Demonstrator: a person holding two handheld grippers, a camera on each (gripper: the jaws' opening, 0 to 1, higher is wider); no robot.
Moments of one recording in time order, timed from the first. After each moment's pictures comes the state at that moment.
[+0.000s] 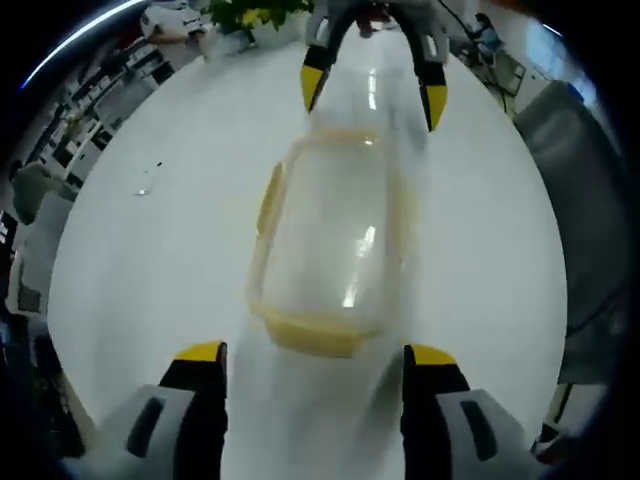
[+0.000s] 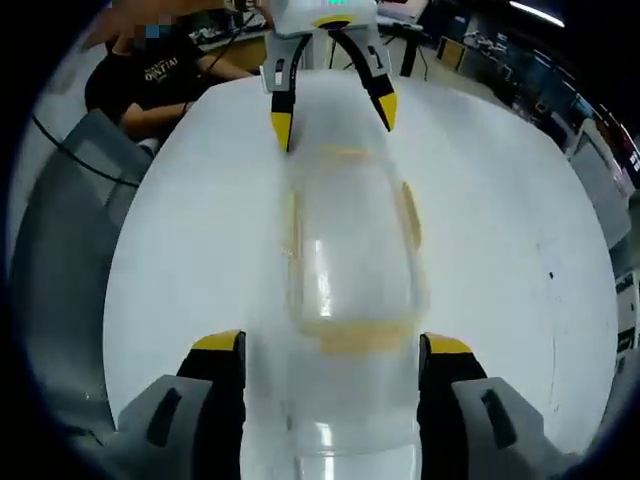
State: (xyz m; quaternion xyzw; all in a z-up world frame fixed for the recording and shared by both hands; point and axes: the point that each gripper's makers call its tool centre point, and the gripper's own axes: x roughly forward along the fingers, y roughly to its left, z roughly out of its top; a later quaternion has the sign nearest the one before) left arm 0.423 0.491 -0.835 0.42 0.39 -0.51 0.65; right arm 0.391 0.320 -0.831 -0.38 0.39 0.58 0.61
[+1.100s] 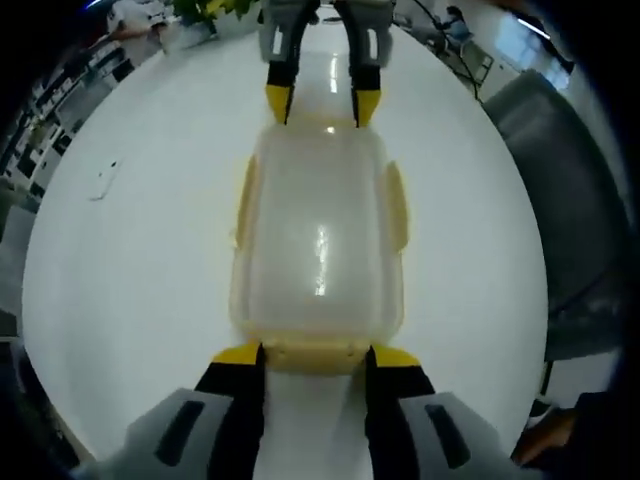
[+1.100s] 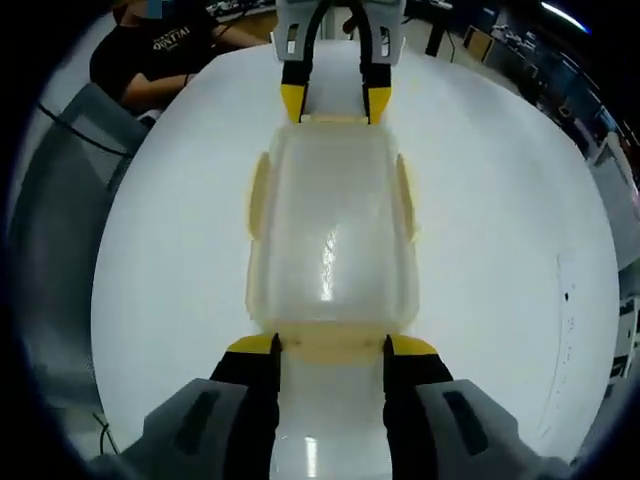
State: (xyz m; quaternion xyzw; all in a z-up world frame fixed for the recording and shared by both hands) left arm 0.389 0.486 -0.850 0.41 0.43 -0.55 0.59; right arm 0.384 0.329 -0.849 -0.42 0.39 0.58 0.57
